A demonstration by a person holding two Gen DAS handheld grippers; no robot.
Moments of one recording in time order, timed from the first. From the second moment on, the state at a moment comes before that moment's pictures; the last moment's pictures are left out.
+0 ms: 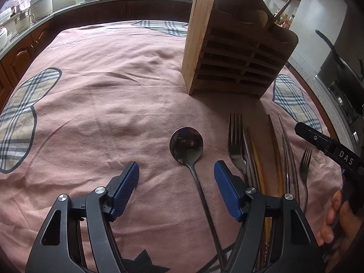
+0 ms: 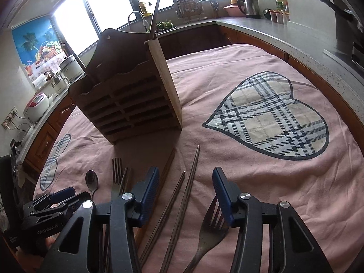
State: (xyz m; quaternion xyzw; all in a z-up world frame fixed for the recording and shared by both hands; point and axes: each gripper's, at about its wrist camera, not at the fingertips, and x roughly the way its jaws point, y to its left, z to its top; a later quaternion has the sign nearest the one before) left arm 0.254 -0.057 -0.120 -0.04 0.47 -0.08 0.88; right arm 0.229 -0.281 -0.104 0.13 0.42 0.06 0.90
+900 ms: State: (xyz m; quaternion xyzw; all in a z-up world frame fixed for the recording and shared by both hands) left arm 0.253 -0.062 -0.095 -0.04 0.43 -0.12 0.89; right arm 0.248 -0.277 -0.098 0.13 0.41 0.06 0.90
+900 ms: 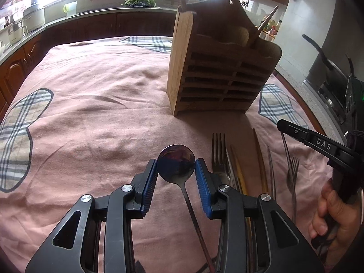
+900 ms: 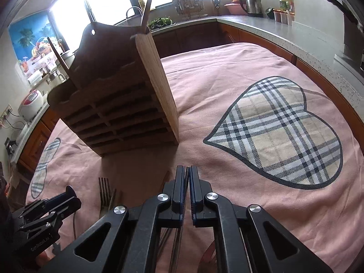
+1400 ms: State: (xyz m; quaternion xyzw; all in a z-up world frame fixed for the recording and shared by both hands) left arm 0.202 -0.038 -0.042 -0.08 0.39 -0.15 0.91; right arm 0.193 -0.277 -0.039 0.17 0.35 0.10 0.92
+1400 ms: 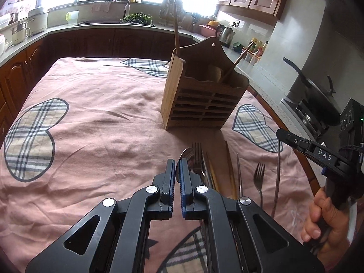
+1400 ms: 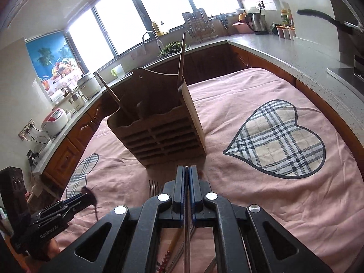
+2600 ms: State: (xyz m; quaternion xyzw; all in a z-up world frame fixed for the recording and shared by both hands) left arm 0.142 -0.020 0.047 -0.07 0.25 -0.14 0.96; right arm 0.131 -0.272 0.046 0.15 0.23 0.11 0.96
